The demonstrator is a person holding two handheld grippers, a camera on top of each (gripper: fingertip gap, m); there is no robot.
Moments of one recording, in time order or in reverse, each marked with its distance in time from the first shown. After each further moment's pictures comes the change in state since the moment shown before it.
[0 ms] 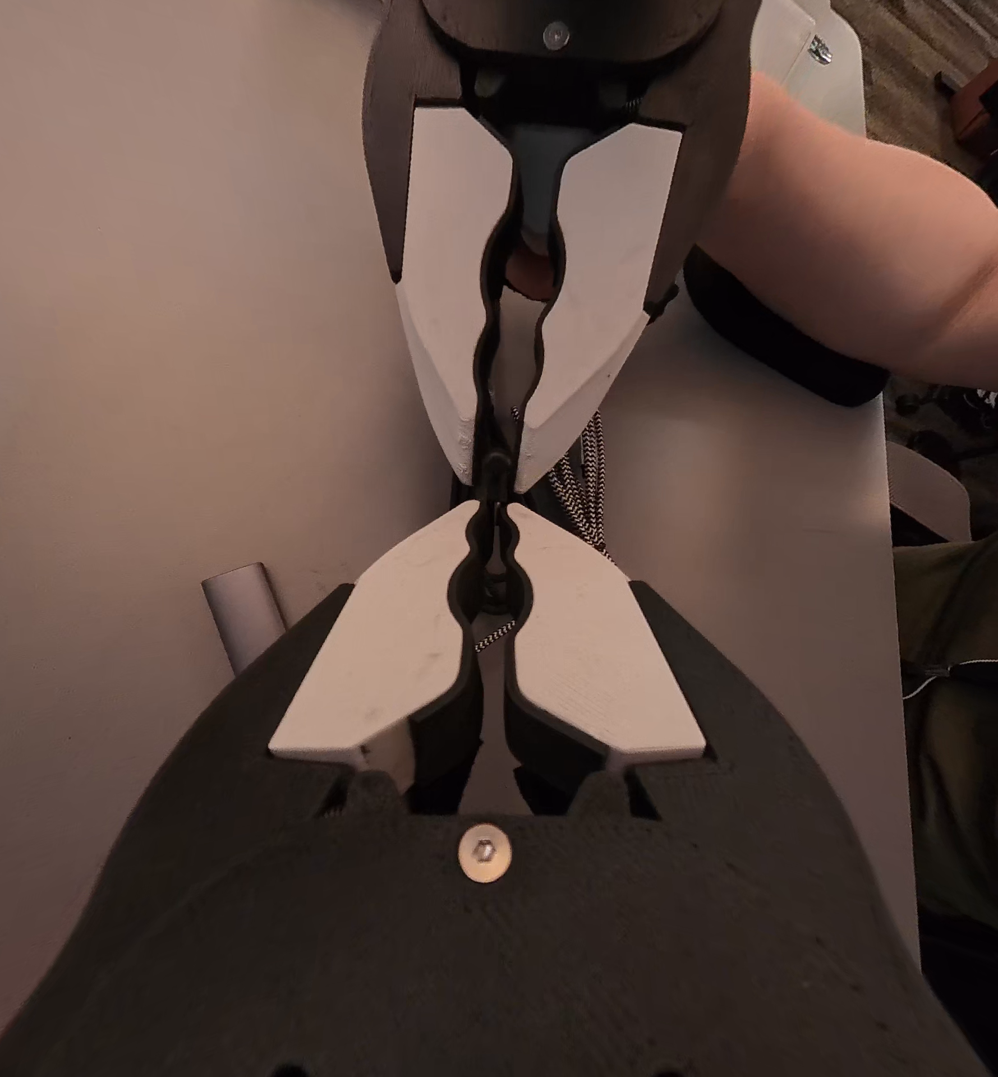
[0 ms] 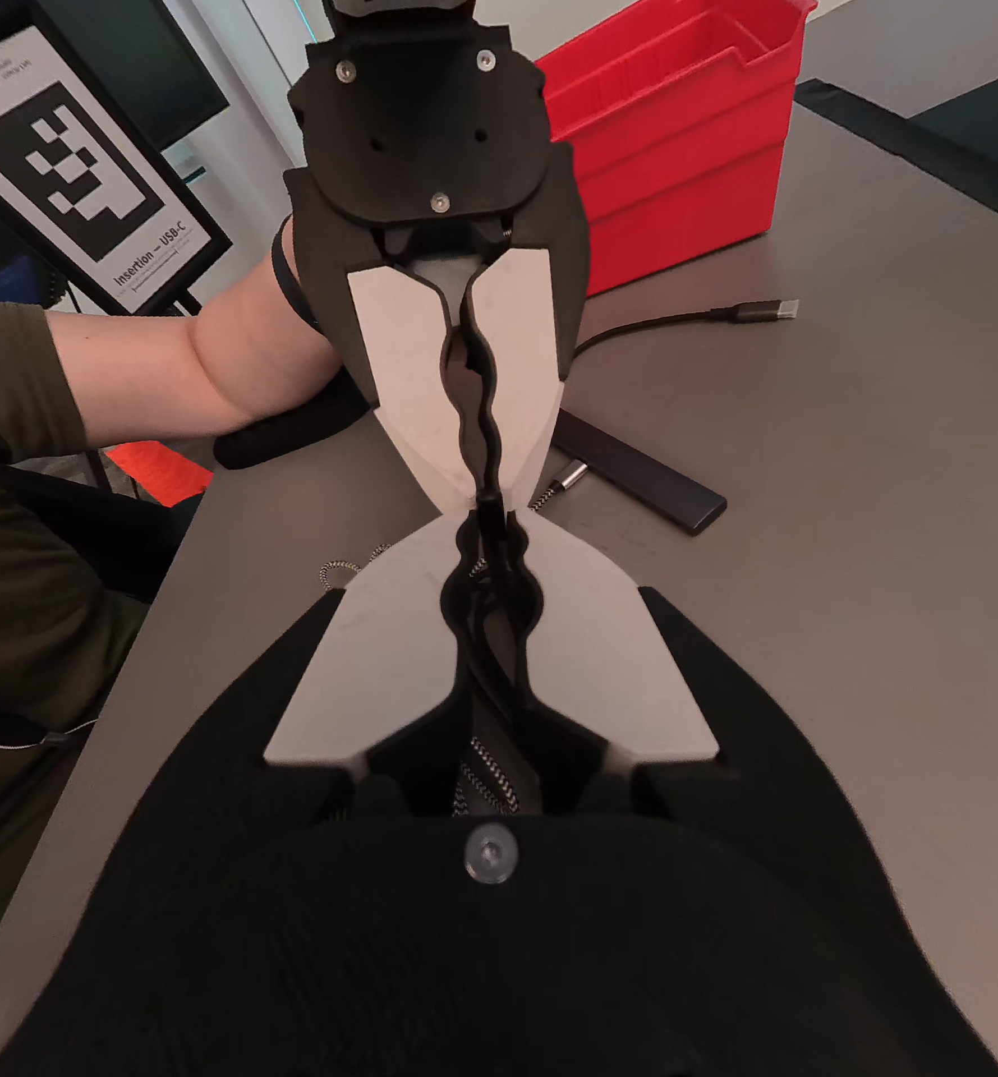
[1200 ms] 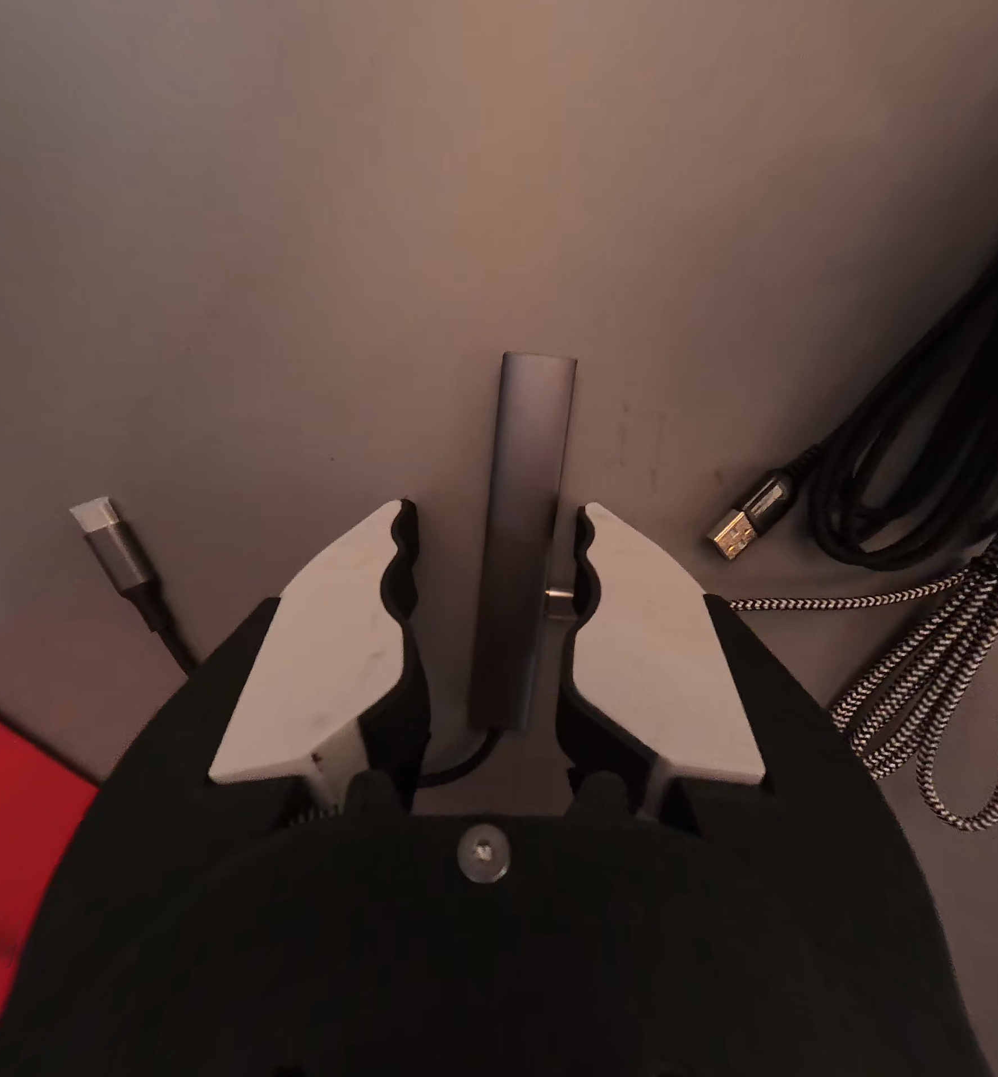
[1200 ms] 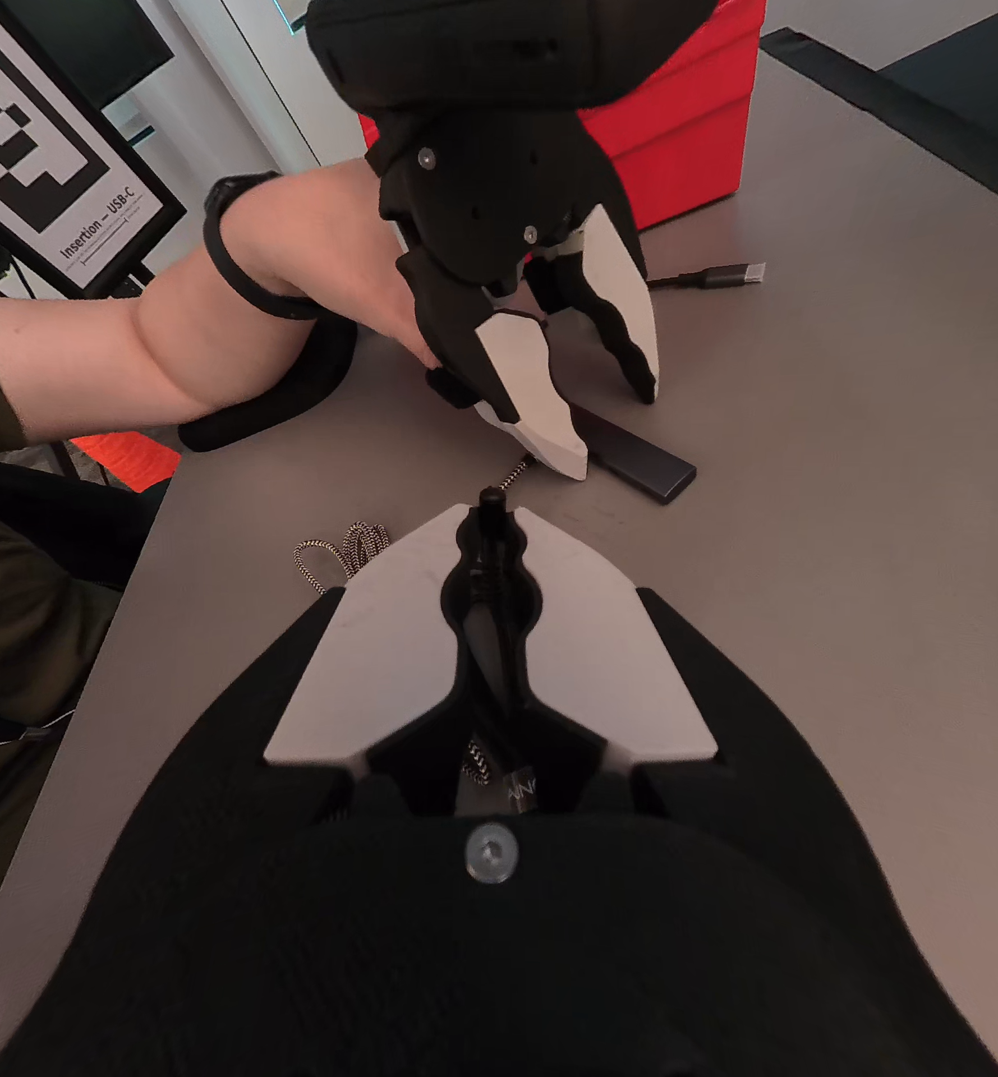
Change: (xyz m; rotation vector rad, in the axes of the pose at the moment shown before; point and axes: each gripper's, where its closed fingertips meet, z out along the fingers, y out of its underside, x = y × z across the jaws) left arm -0.094 0.070 -0.018 -0.353 -0.573 -0.260; right arm 0.012 0.007 -0.006 -0.055 0.046 0.009
